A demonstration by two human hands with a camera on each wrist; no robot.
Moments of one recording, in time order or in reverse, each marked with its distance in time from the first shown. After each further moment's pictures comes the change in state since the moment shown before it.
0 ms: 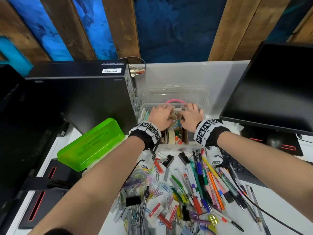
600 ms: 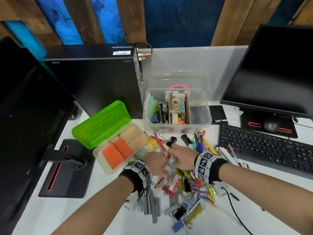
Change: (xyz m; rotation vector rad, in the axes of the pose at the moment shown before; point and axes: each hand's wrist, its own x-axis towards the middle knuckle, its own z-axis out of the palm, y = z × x) left_hand -0.190 0.023 0.059 0.058 -0.610 0.109; right_hand -0.146 -0.049 0.086 0.171 -0.438 -0.371
